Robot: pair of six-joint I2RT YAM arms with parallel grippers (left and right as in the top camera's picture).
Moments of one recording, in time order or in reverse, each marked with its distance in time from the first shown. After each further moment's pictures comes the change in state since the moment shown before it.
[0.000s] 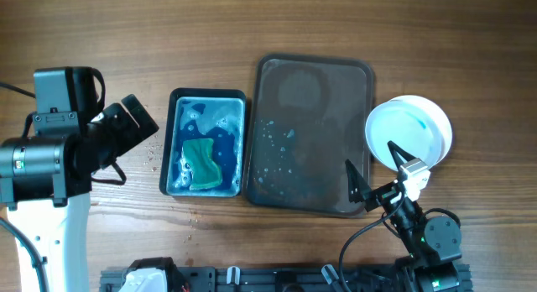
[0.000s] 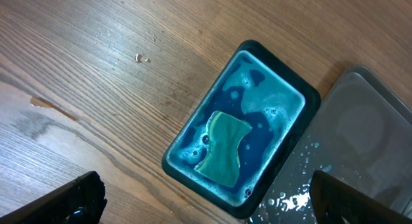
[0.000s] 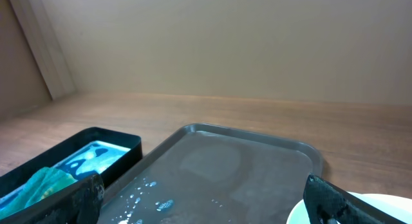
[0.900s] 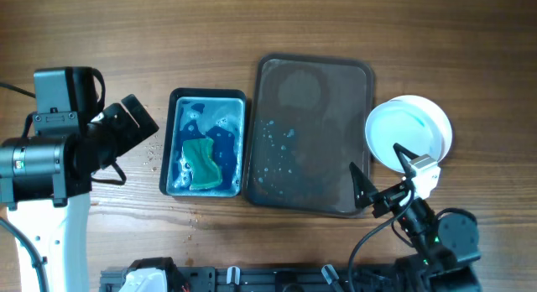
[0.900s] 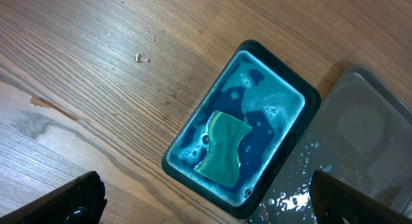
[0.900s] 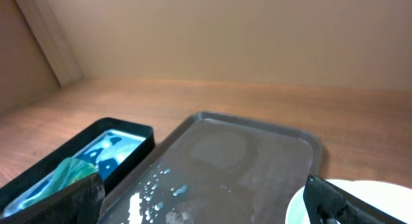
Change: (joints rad) left arm 0.000 0.000 0.000 0.000 0.000 0.000; right arm 0.001 0.061 0.224 -0.255 -0.018 0.000
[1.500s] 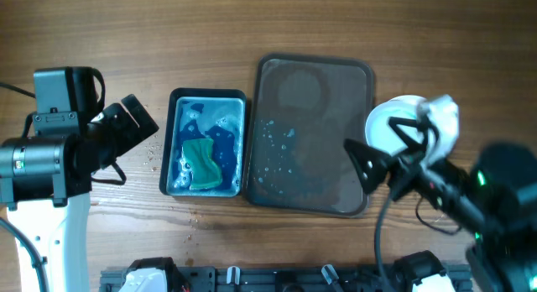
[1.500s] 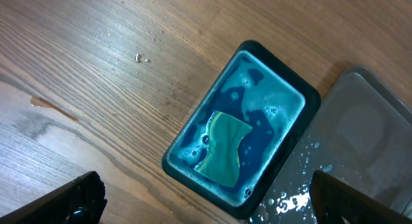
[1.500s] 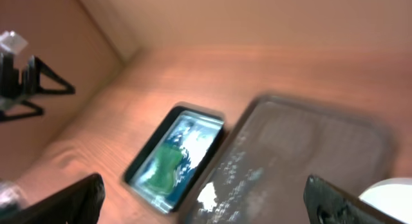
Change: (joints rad) left arm 0.000 0.000 0.000 0.000 0.000 0.000; right arm 0.057 0.605 0.848 -0.512 -0.126 0.066
